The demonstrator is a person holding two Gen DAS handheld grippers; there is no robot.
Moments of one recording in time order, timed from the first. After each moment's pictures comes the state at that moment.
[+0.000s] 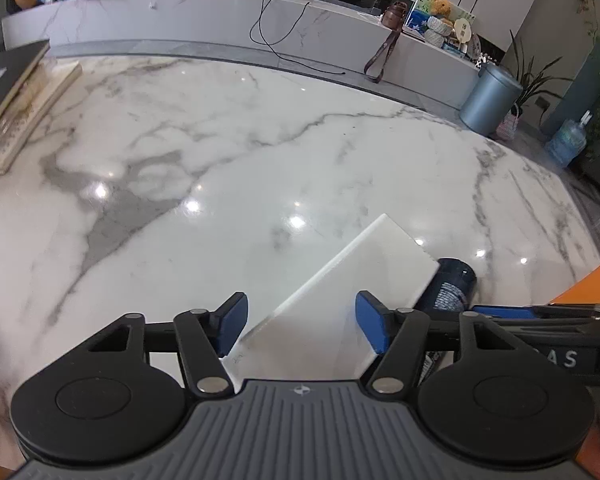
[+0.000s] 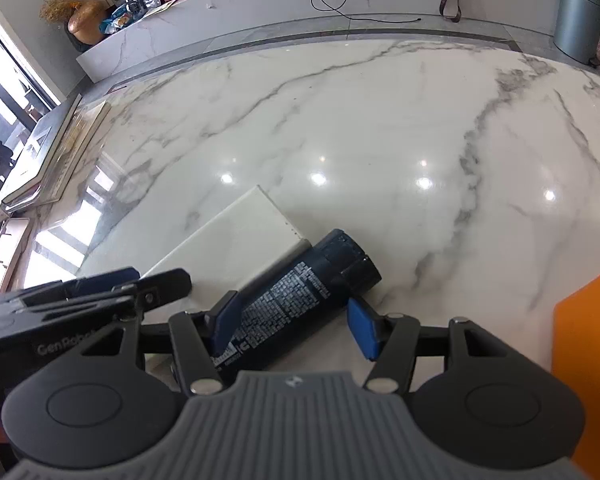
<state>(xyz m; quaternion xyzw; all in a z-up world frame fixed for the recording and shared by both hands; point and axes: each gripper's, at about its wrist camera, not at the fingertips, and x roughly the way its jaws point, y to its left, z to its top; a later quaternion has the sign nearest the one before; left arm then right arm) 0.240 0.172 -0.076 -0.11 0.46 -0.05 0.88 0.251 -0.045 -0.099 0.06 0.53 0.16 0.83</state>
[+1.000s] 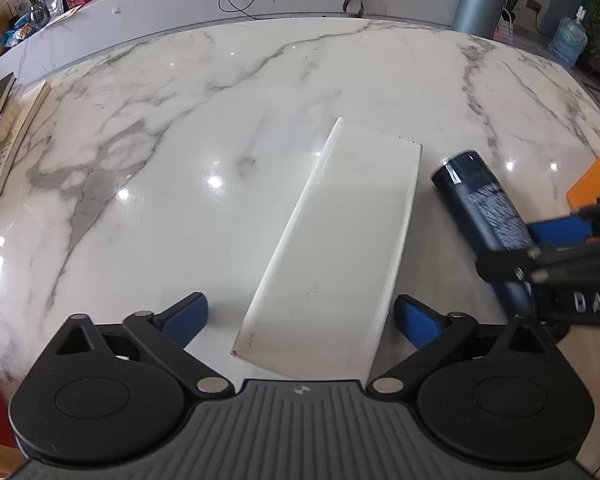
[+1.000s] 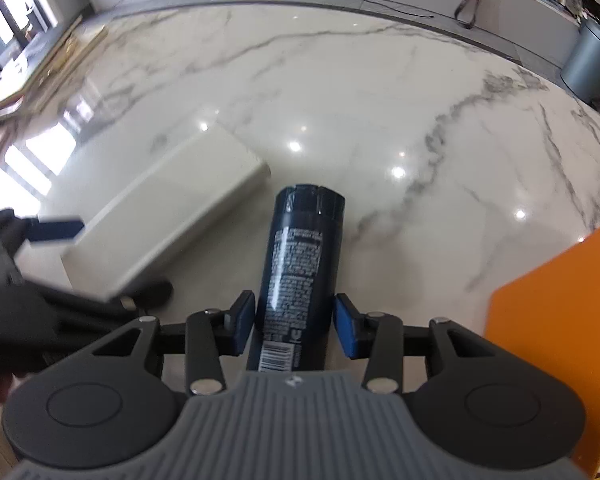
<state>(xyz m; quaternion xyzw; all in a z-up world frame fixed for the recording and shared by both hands) 0.225 0.125 -0.095 0.03 0.52 -0.06 0.85 0.230 -0.065 -0.106 -0.07 0.55 0.17 0.81</state>
